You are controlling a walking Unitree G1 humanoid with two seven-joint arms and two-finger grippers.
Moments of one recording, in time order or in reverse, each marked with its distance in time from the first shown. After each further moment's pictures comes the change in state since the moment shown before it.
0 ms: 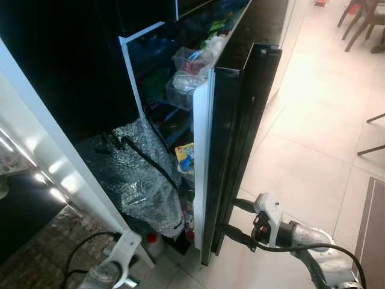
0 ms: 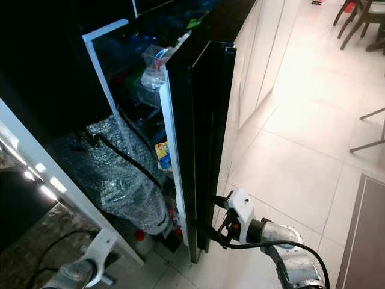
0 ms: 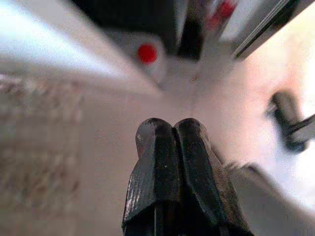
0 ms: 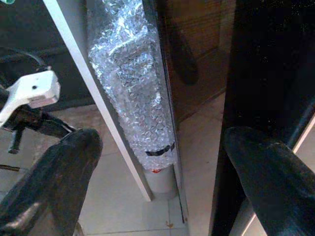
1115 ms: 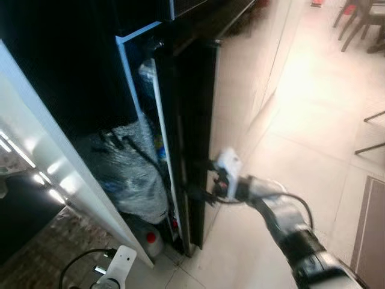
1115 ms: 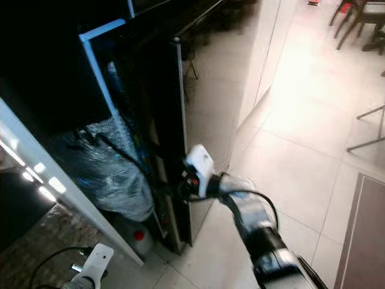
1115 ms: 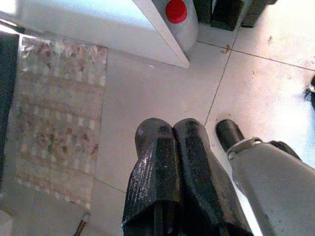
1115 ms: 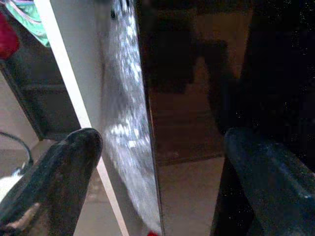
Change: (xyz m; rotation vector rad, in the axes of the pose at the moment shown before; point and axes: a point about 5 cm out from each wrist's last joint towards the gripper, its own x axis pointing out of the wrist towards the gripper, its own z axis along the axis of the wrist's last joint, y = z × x) left arm -0.002 -0.016 -0.024 -0.041 0.073 0.116; right arm 0.086 -0.002 0.095 -0.140 -0.161 0.153
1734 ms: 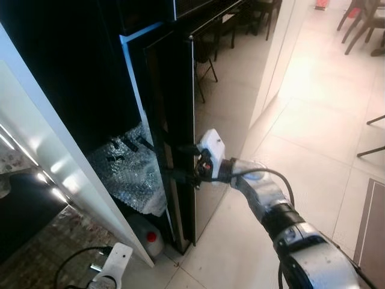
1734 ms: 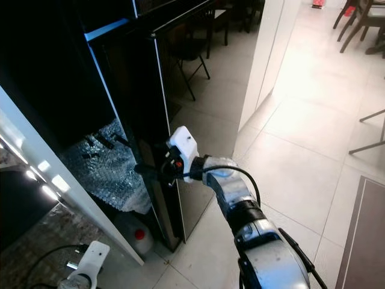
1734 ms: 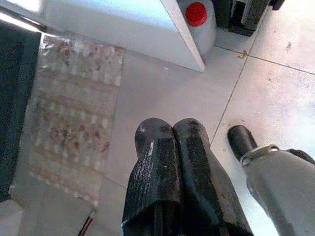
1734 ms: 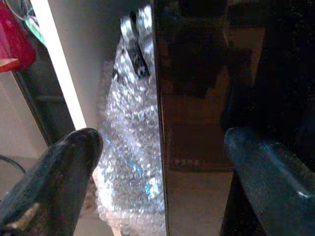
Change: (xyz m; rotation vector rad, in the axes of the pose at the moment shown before) left arm 0.000 0.012 0.002 -0.010 -0.010 0.065; right arm 0.035 -0.008 0.029 -0.008 -0.037 0.052
